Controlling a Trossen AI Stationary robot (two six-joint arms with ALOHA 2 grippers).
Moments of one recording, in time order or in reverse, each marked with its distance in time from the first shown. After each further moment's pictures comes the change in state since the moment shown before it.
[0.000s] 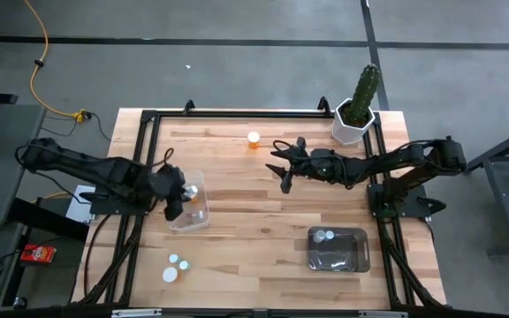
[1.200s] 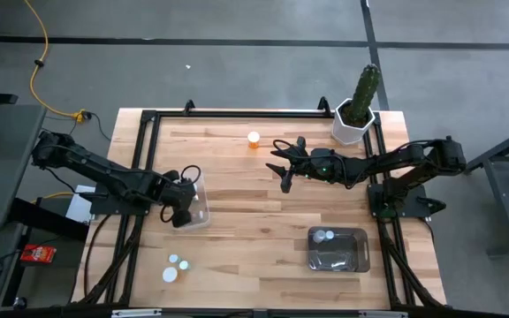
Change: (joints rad) left arm -0.030 0.351 -0.001 0.001 -0.038 0.032; right arm 0.000 0.001 0.001 0.000 0.001 0.003
